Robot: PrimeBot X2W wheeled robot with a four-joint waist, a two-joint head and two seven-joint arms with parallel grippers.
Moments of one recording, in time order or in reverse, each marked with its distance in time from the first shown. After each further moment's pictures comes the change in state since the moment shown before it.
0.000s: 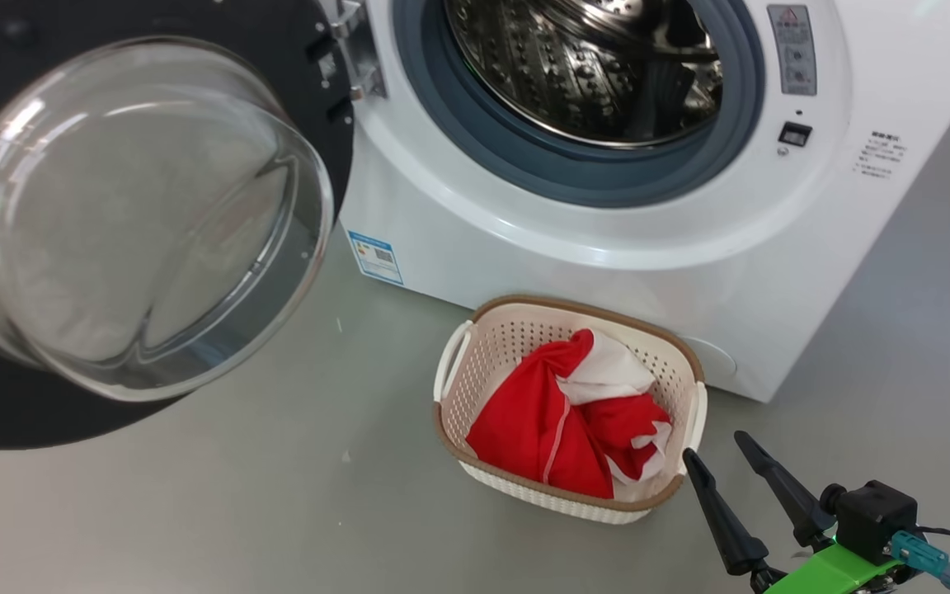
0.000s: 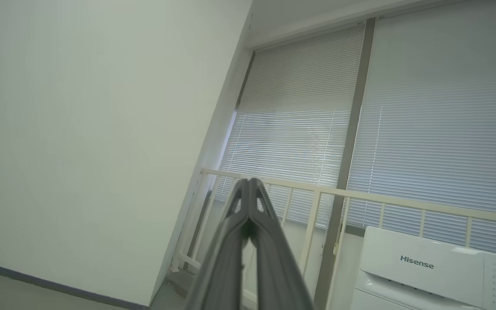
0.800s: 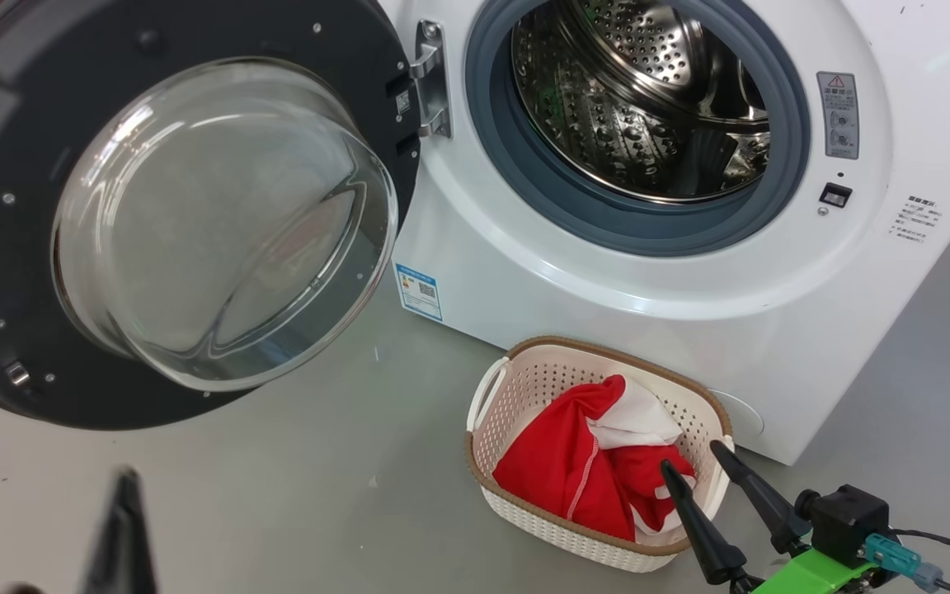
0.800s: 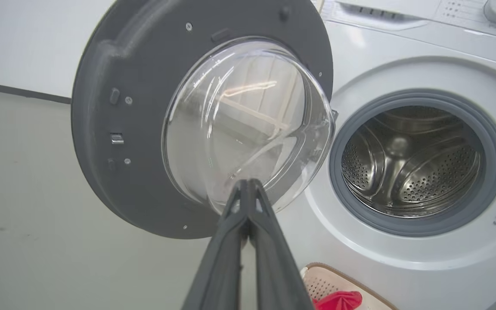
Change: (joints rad) left arm 0.883 -0.426 -0.337 -0.361 0.255 0.113 -0.002; right arm -0.021 0.009 0.053 0.031 0.009 0.000 0.000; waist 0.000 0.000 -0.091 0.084
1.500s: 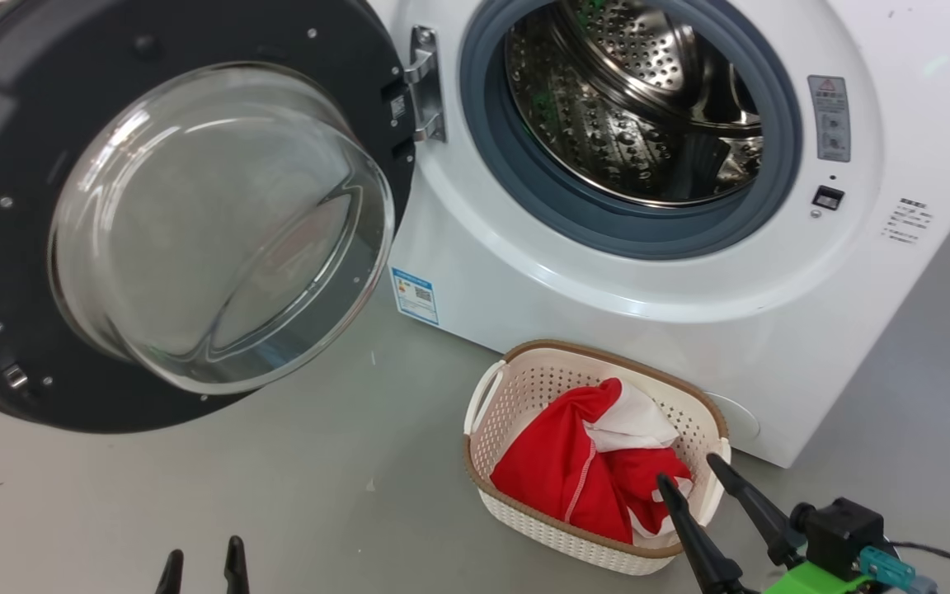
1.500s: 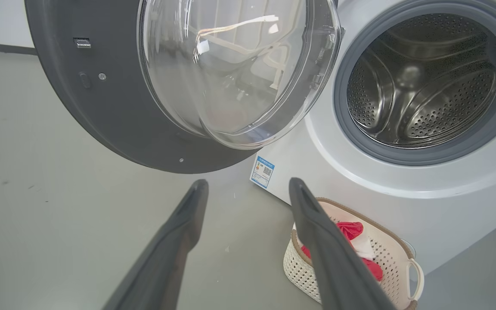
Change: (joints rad) left arm 0.017 0.001 -0.085 0.147 0.062 0.013 0.000; right arm 0.042 0.014 -0.014 -0.012 -0.024 0.000 0.000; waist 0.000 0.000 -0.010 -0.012
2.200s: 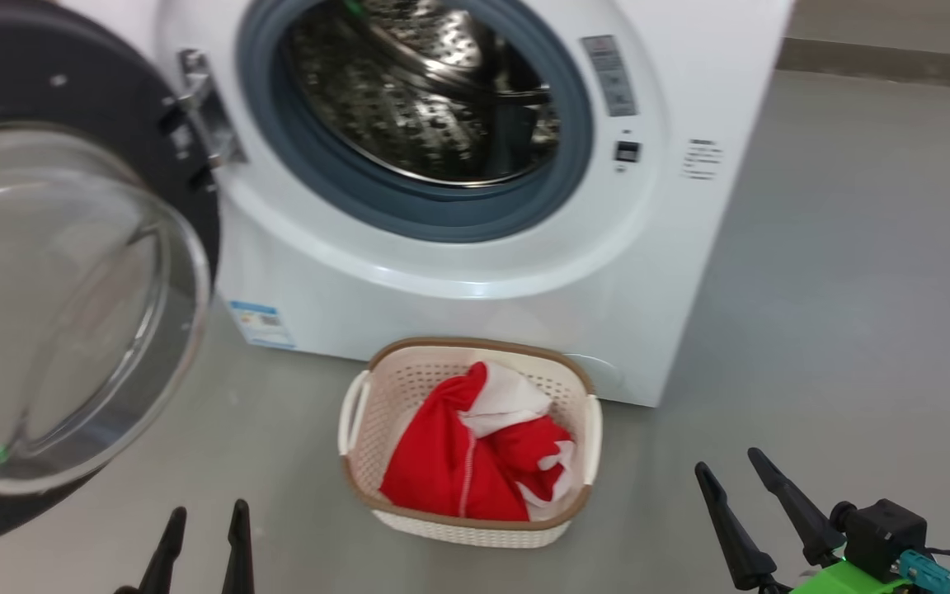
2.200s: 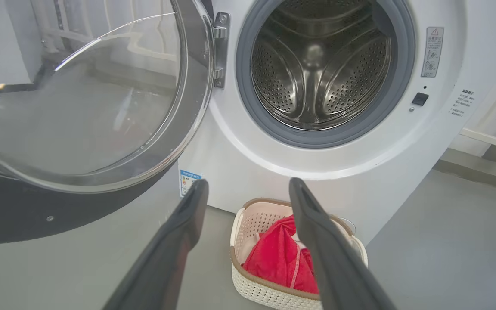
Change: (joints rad) left arm -0.065 -0.002 0.031 0.012 0.085 -0.080 0.000; right arm 0.031 0.010 -0.099 -0.019 -0.012 0.000 0.000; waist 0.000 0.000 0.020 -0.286
